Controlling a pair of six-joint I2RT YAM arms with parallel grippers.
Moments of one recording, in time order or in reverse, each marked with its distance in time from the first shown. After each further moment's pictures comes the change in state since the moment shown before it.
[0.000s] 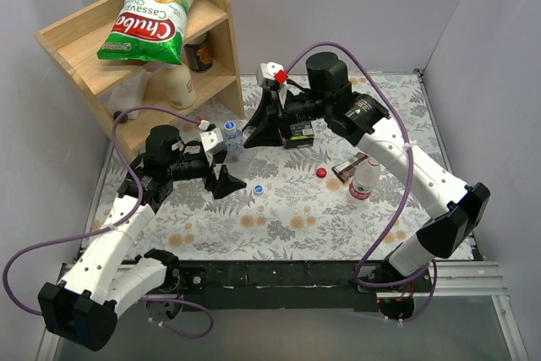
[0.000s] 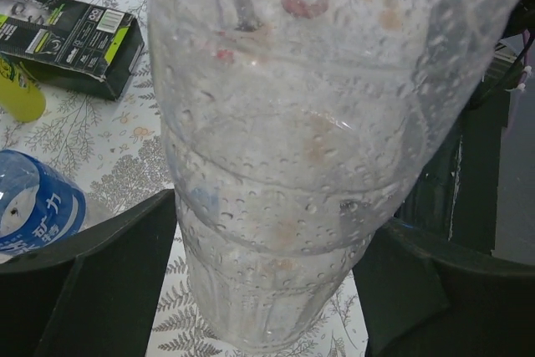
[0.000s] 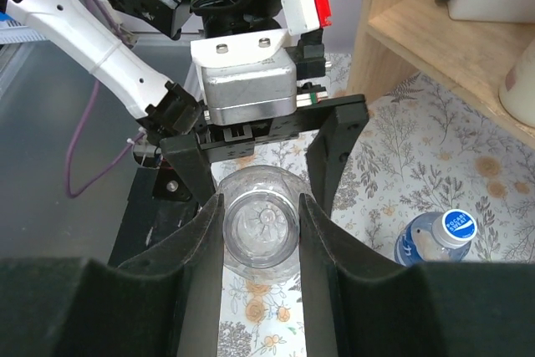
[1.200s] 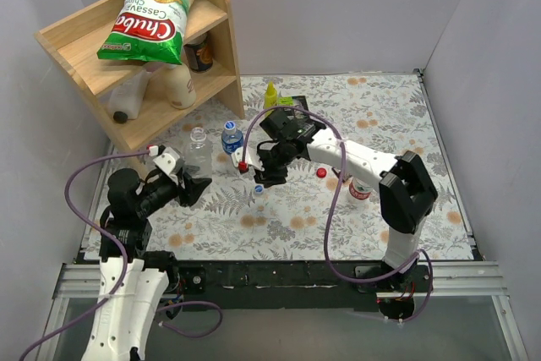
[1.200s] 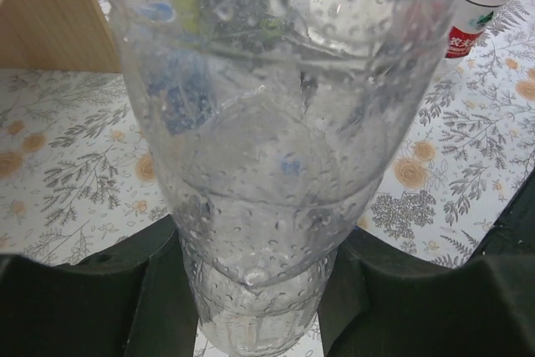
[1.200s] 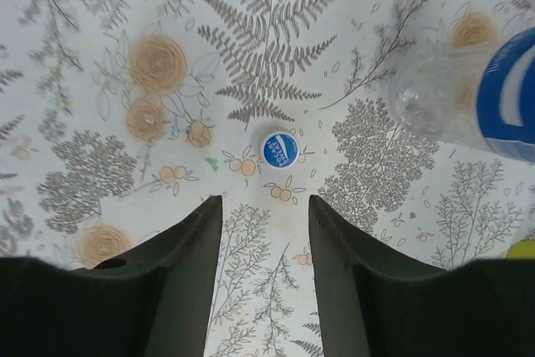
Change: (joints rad) left arm 0.280 -0.458 -0.231 -0.011 -0.141 -0.147; right arm 0.089 0.247 -0.192 -0.336 0.428 -0.770
